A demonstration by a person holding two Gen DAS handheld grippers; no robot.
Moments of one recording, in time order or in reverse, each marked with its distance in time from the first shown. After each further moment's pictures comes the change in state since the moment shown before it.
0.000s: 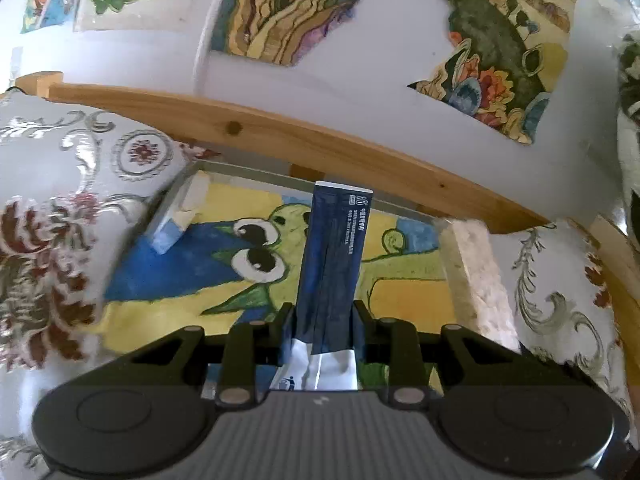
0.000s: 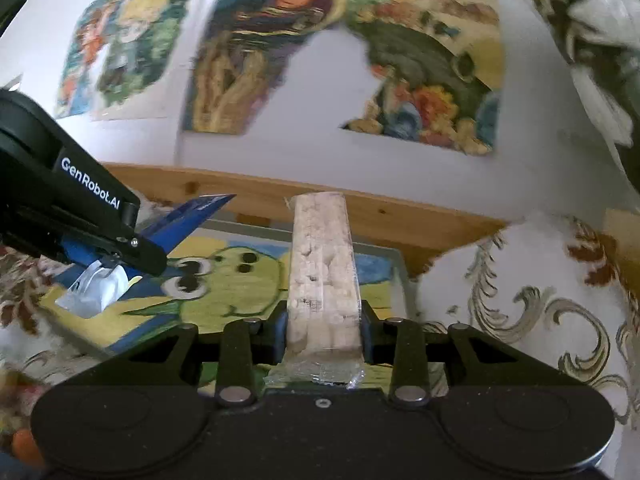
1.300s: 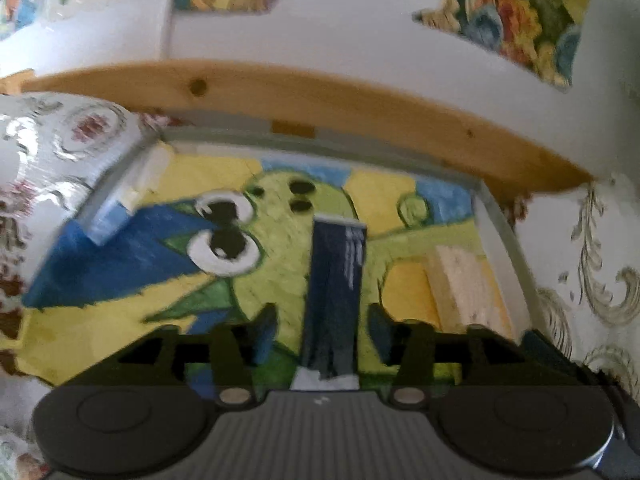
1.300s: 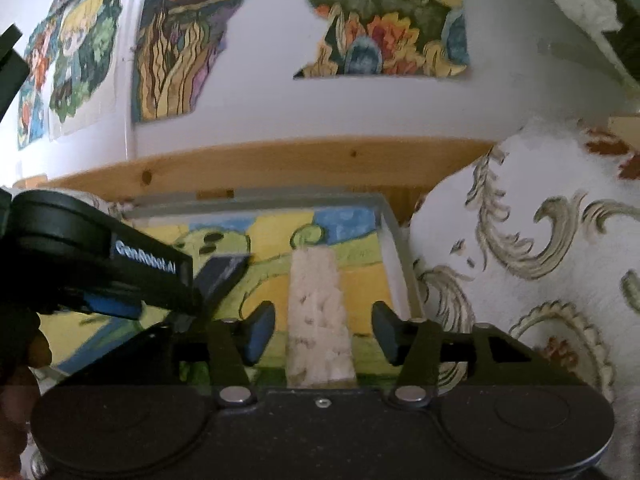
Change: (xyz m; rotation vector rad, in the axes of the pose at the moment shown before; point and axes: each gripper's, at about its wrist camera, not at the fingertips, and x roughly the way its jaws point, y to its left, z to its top) left arm 0.076 -0.028 -0.012 0.056 0.022 0.104; right arm 0.052 -0.025 -0.028 0.170 0.047 0.006
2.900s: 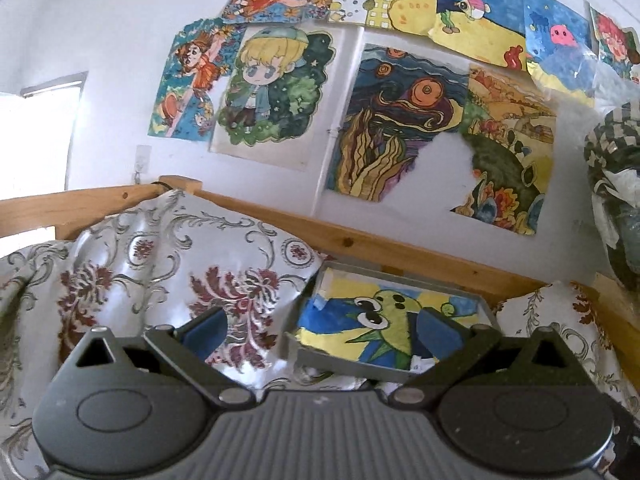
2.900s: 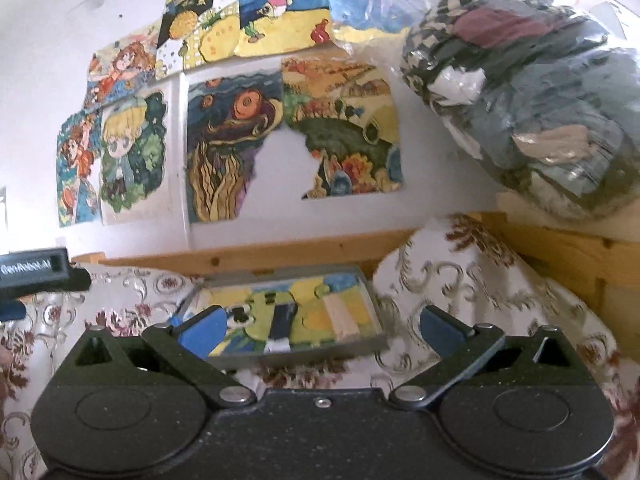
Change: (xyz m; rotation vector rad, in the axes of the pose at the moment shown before) left arm -0.291 0.131 -0.089 -0.069 -0.415 0.070; right arm -0.309 0.071 -0.009 0.089 -0.173 -0.100
